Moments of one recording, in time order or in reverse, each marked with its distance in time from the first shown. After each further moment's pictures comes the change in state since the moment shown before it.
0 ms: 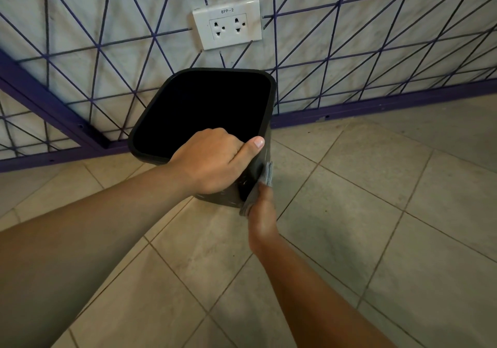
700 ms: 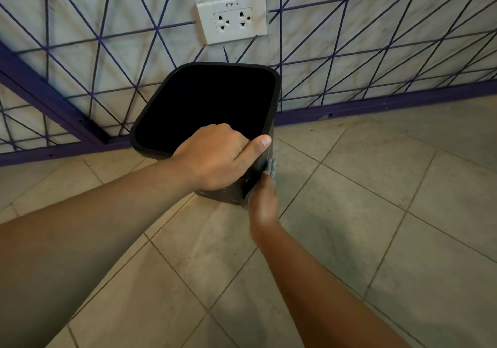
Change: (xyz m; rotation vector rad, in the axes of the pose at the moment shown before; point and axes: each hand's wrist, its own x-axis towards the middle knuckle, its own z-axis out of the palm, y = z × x) left_hand 0.001 -0.002 0.000 0.008 -0.020 0.004; right_hand 0.003 -0.004 0.017 -0.050 0.099 -0.041
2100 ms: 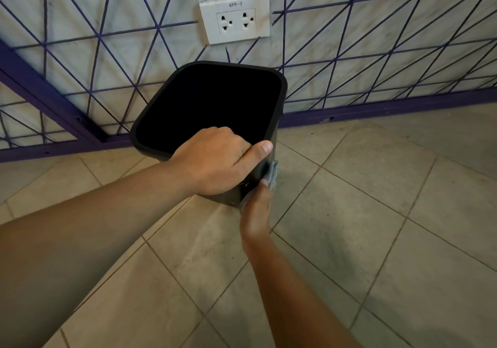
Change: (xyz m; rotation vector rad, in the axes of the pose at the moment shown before) left_hand 0.000 -0.004 0.001 0.007 0.015 0.050; right_hand 0.006 0.023 0.008 0.067 0.013 -0.105
